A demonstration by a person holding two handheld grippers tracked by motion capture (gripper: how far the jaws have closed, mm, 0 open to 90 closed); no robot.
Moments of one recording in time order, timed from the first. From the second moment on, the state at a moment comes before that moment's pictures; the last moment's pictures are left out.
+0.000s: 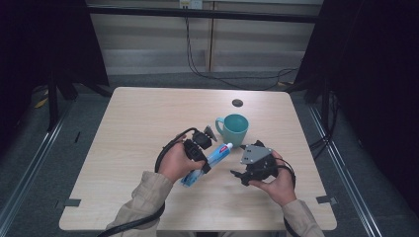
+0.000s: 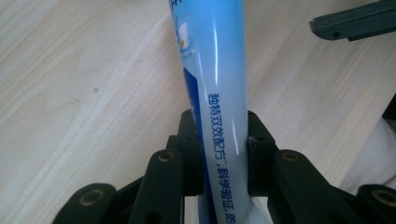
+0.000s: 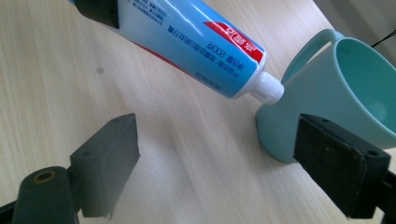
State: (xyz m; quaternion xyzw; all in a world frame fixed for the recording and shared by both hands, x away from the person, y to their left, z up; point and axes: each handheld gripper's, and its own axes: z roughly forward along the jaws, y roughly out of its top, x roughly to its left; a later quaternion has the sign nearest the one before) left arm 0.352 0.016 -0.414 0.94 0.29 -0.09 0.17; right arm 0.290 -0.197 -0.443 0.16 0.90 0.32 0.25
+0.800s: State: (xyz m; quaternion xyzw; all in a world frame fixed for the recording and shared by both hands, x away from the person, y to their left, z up) left arm 0.353 0.012 -0.419 0.94 0.27 -0.10 0.18; right arm 0.293 -0.183 -0.443 0.12 0.91 0.31 0.26
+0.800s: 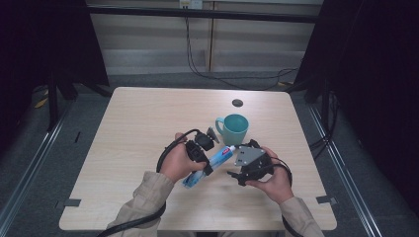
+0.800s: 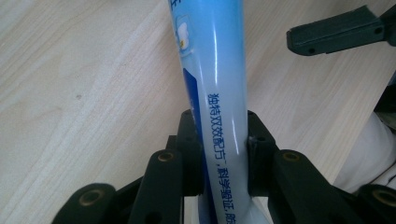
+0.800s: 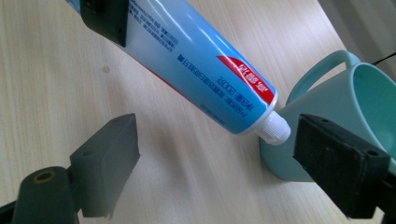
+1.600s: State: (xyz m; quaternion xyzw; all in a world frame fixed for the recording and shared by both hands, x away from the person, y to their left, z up) left arm 0.350 -0.006 -0.407 0.95 0.24 -0.12 0.18; right arm 0.296 -0.180 -0.441 0.10 0.91 0.29 0.28
